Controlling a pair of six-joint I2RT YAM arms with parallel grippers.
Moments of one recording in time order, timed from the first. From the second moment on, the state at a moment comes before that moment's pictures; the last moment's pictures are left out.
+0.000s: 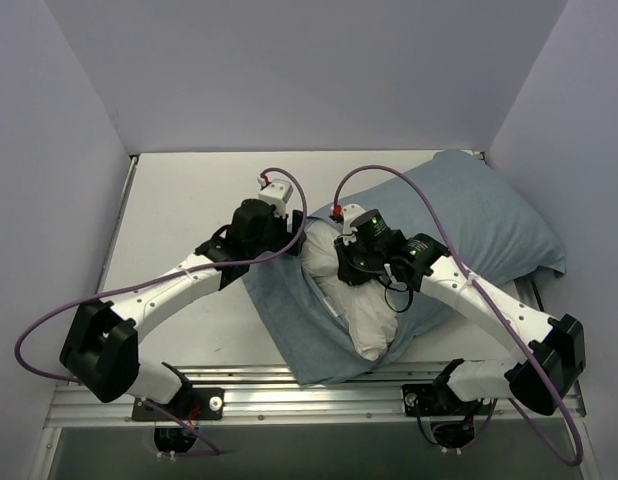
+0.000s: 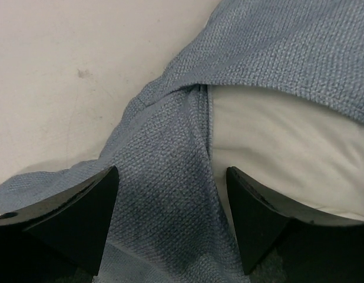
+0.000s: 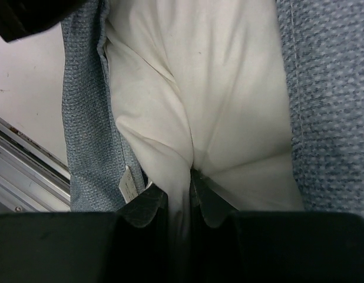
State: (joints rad) left arm -0.65 1.42 1.02 -0.03 -0.10 -0.28; right arm 0.73 1.29 1.11 -0.68 -0.03 0.24
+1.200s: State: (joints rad) left arm -0.49 1.57 0.70 0.28 0.13 -0.81; right arm 0.49 1.11 1.18 -0.76 -0.16 0.36
